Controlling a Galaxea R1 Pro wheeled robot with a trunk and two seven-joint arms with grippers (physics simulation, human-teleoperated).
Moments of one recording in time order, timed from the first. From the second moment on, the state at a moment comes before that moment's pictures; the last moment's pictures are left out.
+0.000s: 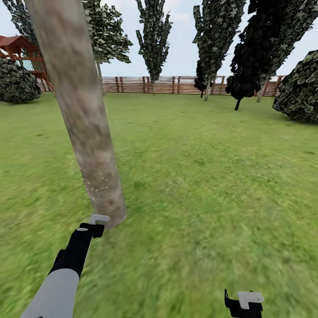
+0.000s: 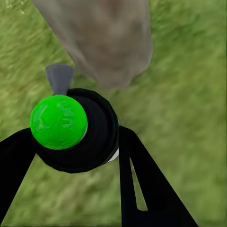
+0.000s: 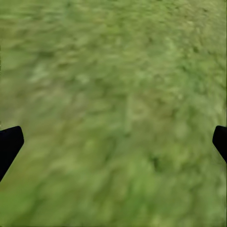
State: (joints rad) left arm -0.67 -0.07 0.43 -0.79 -0.63 0.39 -0.15; right arm -0.36 -0.04 -0.41 -0.19 0.51 -0.58 -0.25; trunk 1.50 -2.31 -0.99
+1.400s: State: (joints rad) left arm -0.74 -0.07 0.44 -0.80 -0.63 0.49 -0.18; right arm -0.36 -0.04 -0.41 -0.19 0.51 -0.58 -0.25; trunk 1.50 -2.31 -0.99
